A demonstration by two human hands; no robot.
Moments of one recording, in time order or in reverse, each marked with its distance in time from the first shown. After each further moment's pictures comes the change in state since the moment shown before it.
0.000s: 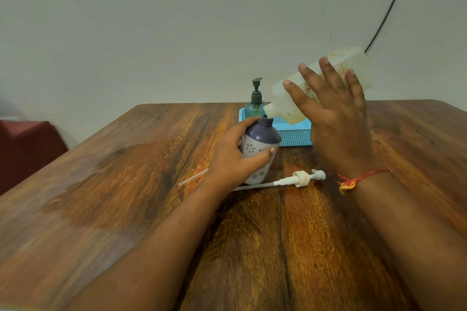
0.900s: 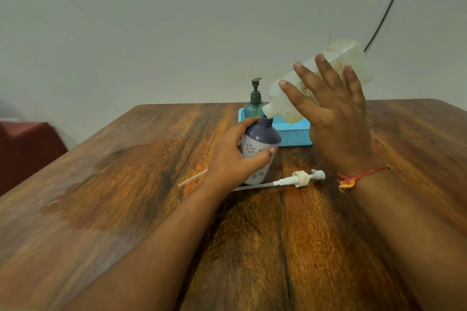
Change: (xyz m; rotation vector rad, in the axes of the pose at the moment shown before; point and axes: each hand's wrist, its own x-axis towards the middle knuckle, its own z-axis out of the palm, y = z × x) left_hand 0.000 0.001 0.000 -0.006 -0.004 -0.001; right_hand 0.003 0.003 0.002 -0.027 0.045 -0.065
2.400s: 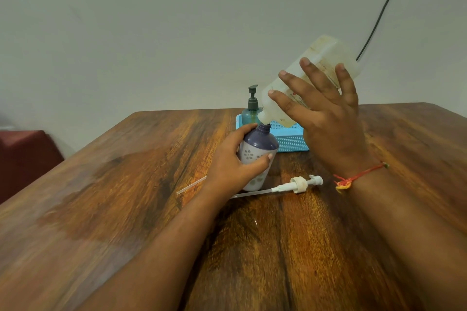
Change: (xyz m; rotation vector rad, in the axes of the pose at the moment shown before) left_hand 0.003 -0.002 0.001 -0.011 0.001 -0.006; right_hand 0.013 0.001 -0.007 -0.086 -0.046 -0.063
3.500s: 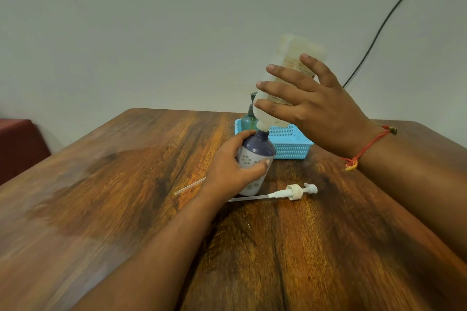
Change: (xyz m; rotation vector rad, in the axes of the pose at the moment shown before) left_hand 0.001 -0.002 -0.003 -0.043 -0.008 -0.037; right_hand 0.050 0.024 -0.010 -0.065 -0.055 -0.469
